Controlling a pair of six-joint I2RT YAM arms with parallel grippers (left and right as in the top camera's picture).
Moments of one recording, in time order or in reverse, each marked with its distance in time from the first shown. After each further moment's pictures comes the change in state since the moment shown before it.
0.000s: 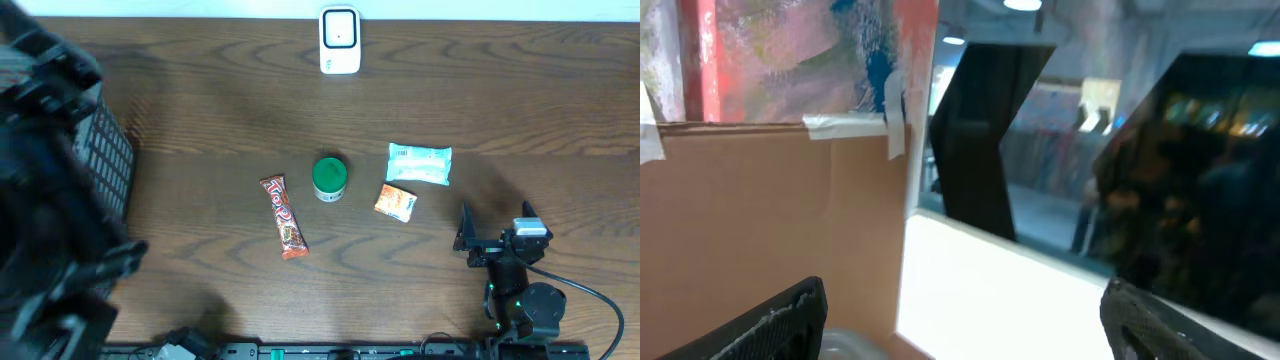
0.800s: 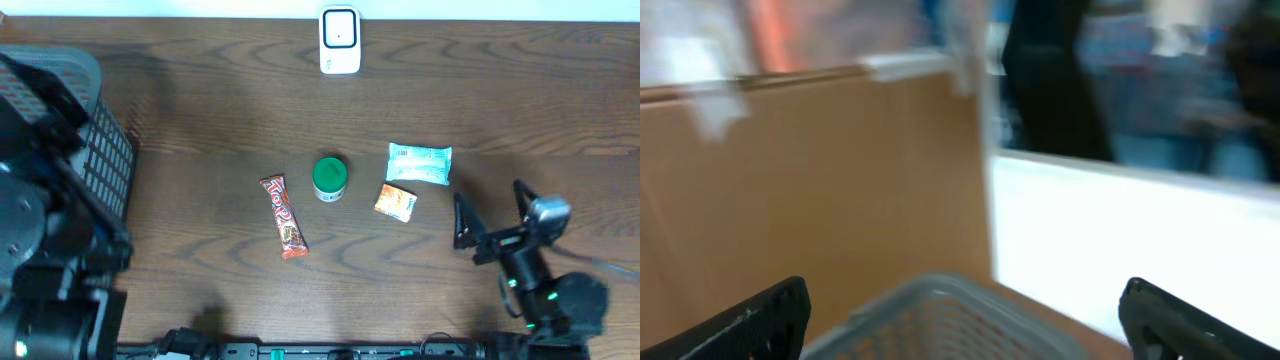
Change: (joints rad) left arm 0.369 -0.227 -0.407 -0.115 0.262 -0.060; right arm 0.004 0.336 0.492 -0.183 -0.278 0.184
